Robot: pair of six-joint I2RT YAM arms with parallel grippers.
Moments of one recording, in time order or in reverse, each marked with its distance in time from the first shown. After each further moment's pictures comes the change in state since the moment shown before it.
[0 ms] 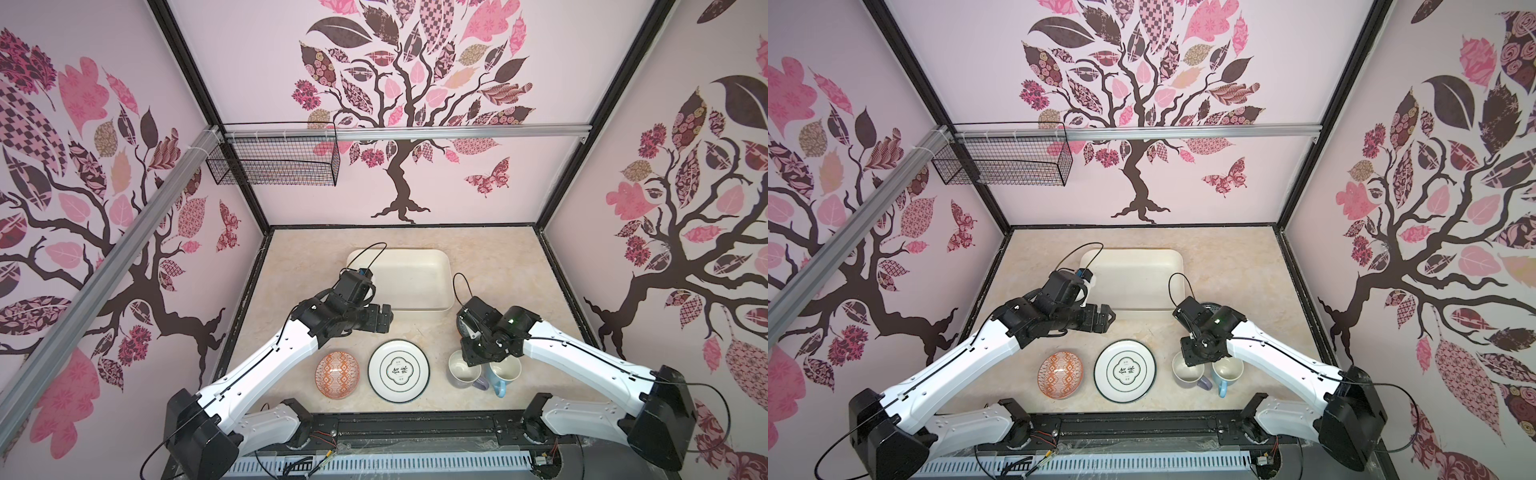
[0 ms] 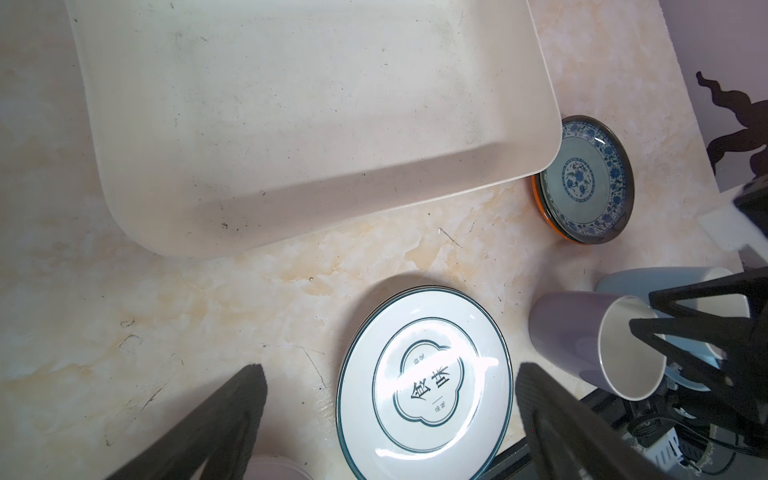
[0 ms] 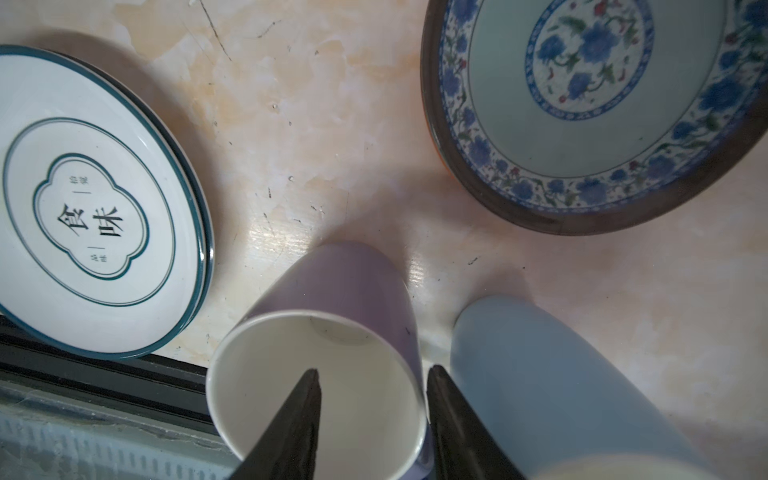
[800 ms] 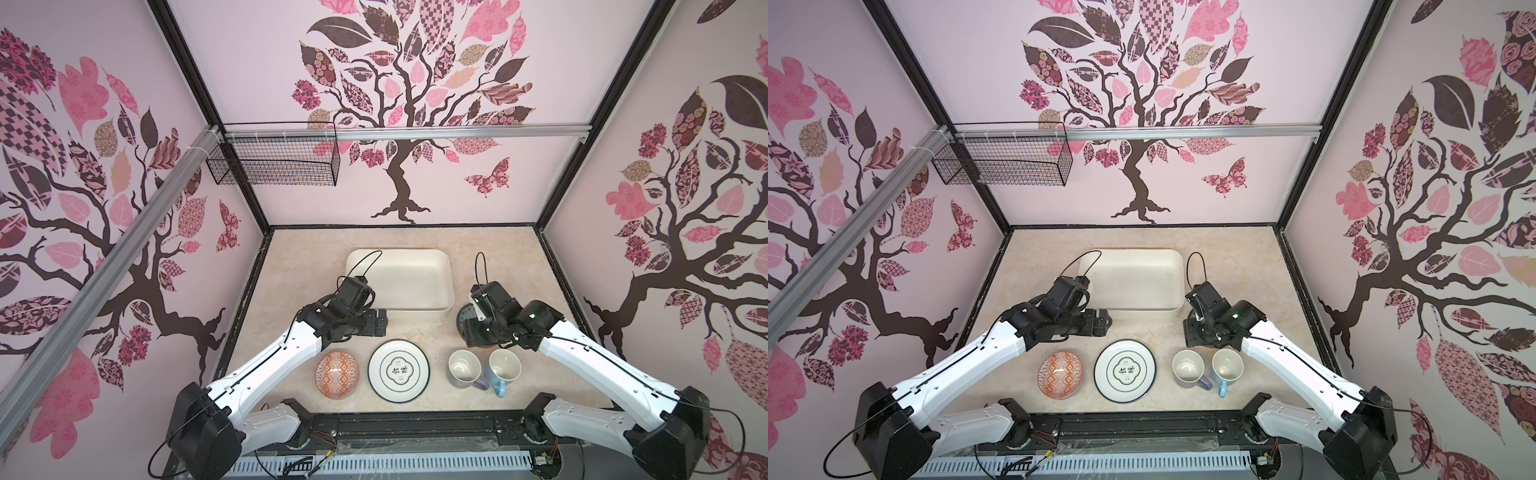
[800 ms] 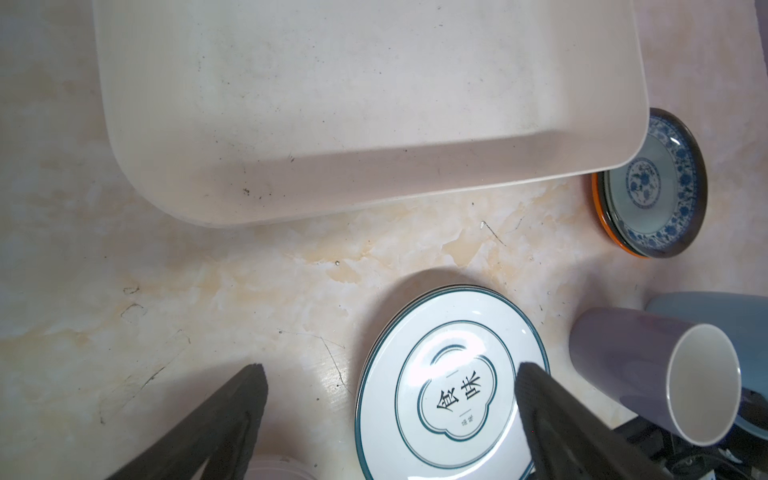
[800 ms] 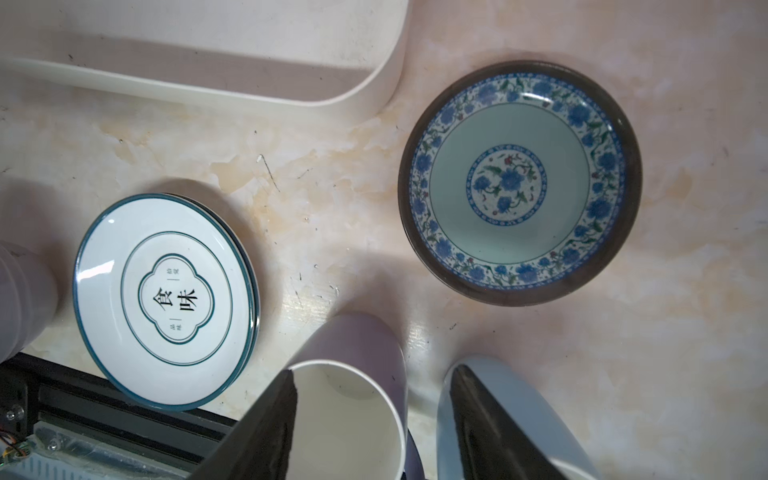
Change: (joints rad) left arm 0.014 0.006 -0.089 0.045 -0.022 -0.058; right arm -0.112 -0.098 0.063 0.048 0.033 -0.050
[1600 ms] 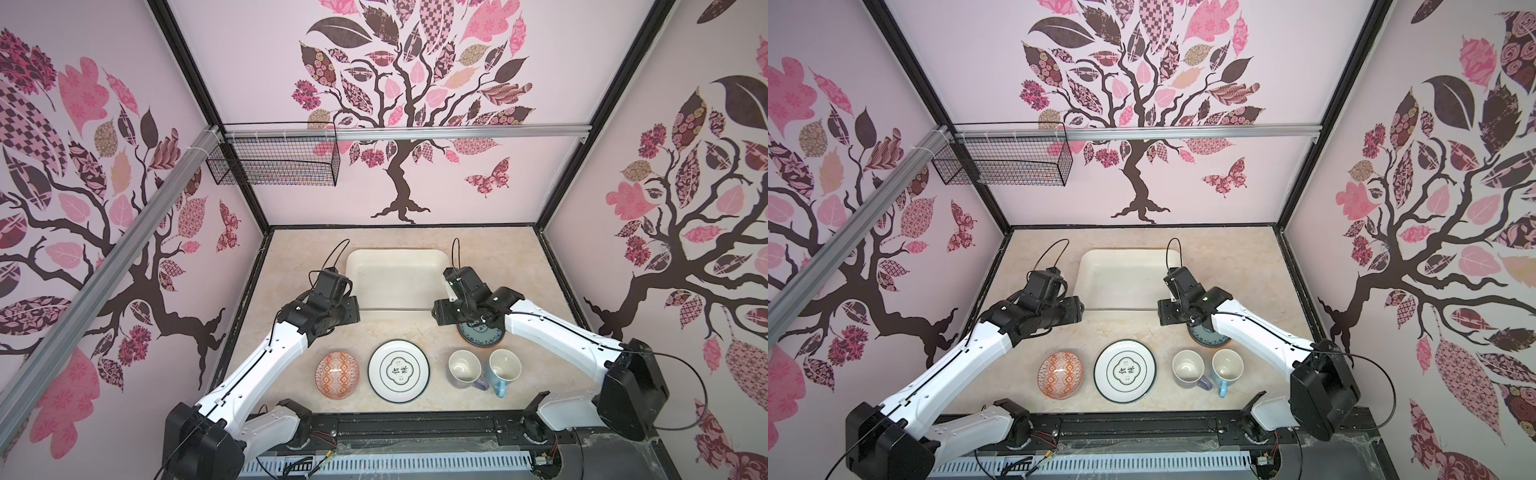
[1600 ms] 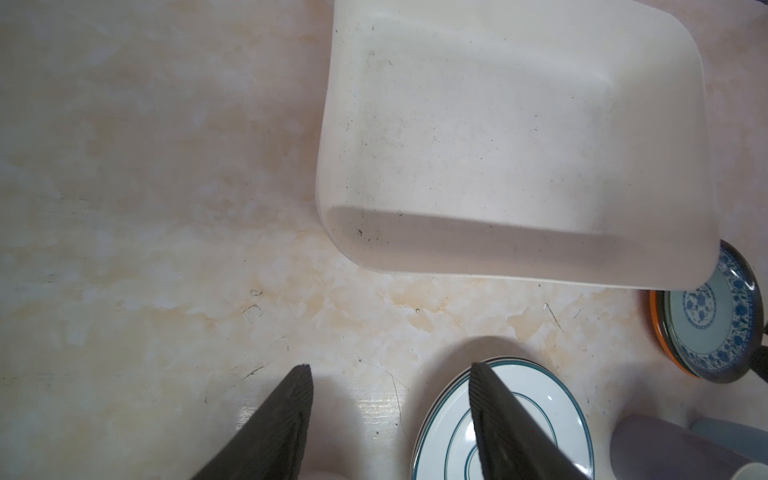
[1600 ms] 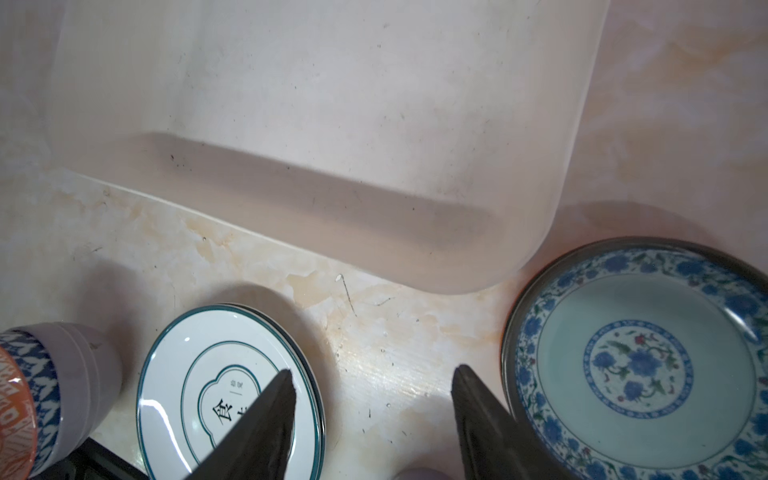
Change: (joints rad) left arm 0.174 -0.052 -0.018 -0.008 -0.090 -0.034; right arm 0.003 0.269 0.061 0.372 -0.053 -0.030
